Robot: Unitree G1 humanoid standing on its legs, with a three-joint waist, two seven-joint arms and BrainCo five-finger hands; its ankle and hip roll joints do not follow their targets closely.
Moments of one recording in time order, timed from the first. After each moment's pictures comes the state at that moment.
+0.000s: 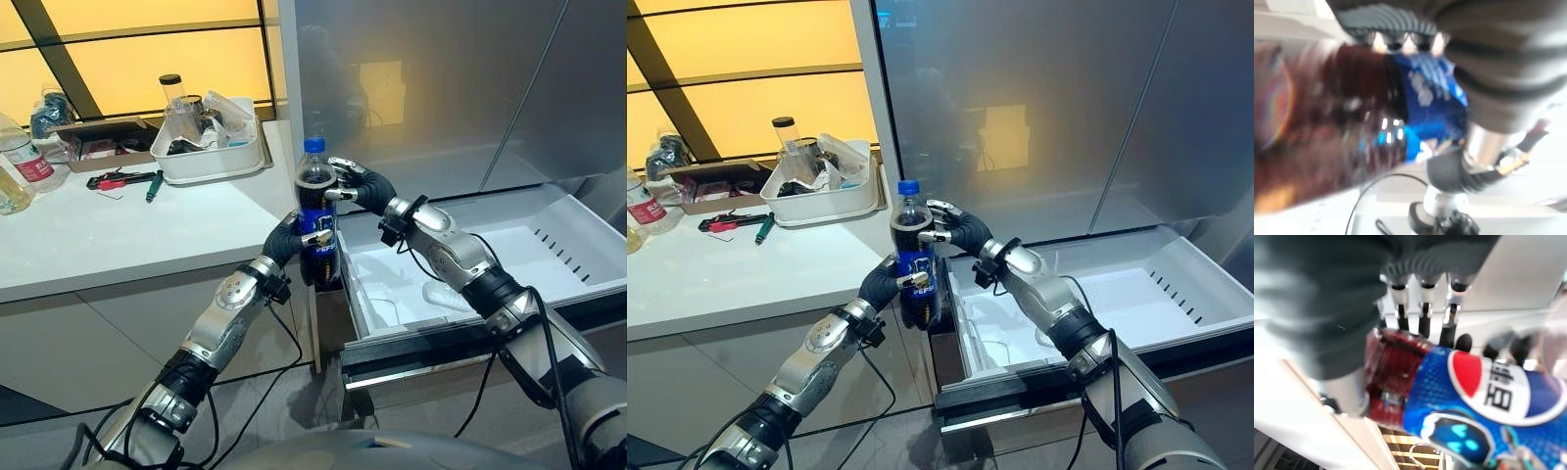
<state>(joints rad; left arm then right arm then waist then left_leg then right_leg) -0.26 0.37 -0.45 0.15 -0.60 -0.12 -0.15 -0.70 -0.44 0.55 0.39 0.76 -0.05 0.35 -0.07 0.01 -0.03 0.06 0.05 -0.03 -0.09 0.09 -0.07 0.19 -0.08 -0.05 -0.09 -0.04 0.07</state>
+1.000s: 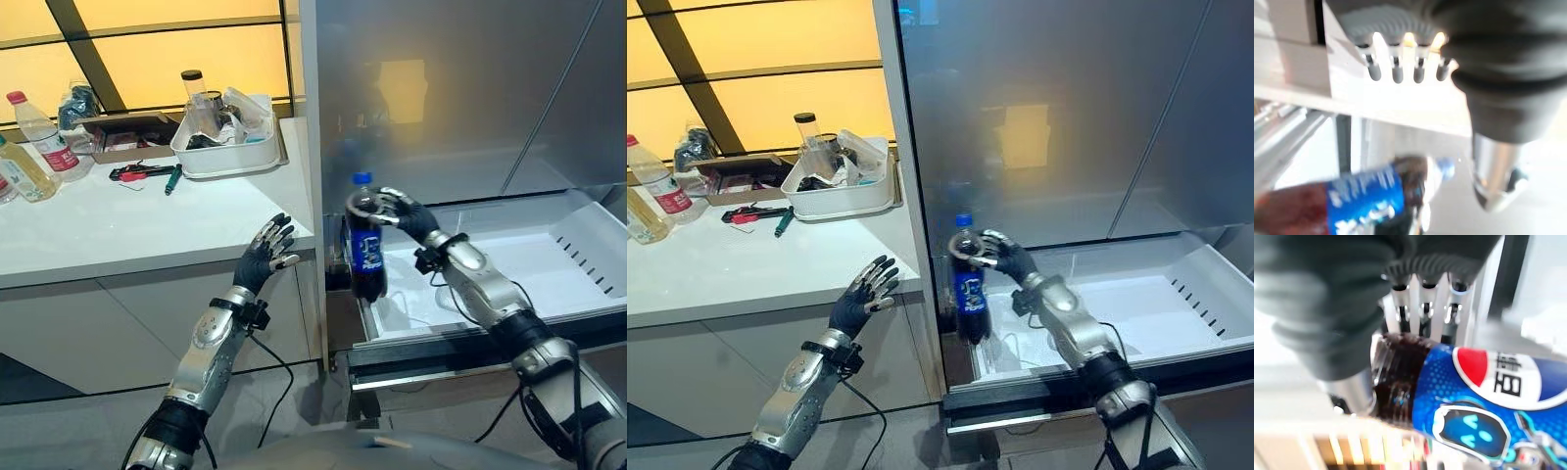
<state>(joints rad) 0.01 0.31 -0.25 0.09 -0.53 -0.17 -0.16 -0.42 -0.53 0.34 0.36 0.60 -0.06 0.20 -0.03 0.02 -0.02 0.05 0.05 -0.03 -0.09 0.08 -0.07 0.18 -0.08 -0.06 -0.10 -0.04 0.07</state>
